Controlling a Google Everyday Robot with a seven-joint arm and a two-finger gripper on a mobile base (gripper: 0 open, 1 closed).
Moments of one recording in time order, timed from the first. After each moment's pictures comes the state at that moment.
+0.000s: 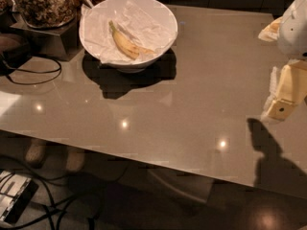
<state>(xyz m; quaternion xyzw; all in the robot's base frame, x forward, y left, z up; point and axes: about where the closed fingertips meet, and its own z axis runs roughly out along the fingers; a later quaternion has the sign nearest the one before) 0.439 -0.216 0.980 -0.60 0.78 -0.04 0.17</state>
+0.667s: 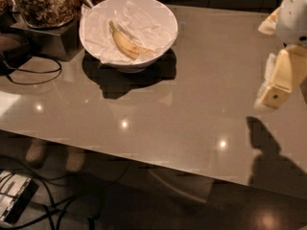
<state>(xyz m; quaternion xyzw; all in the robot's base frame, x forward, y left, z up) 0.446 -0.209 0.993 -0.58 0.80 -0.02 0.17</state>
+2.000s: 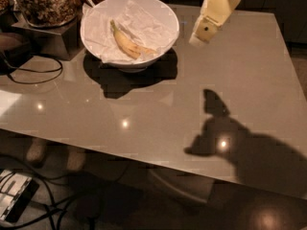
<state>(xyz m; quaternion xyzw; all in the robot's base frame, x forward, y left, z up) 0.544 -0.120 1.044 -0.55 0.81 0.05 0.22</state>
